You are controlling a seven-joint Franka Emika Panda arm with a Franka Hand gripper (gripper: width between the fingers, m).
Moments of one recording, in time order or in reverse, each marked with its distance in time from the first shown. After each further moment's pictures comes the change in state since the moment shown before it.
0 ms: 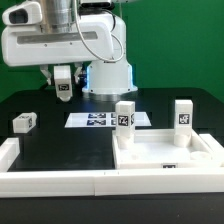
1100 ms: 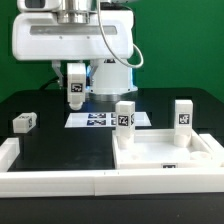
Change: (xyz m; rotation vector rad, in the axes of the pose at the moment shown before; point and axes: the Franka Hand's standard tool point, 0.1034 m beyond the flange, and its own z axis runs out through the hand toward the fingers) arm 0.062 -0.034 -0.010 -0.013 0.246 0.012
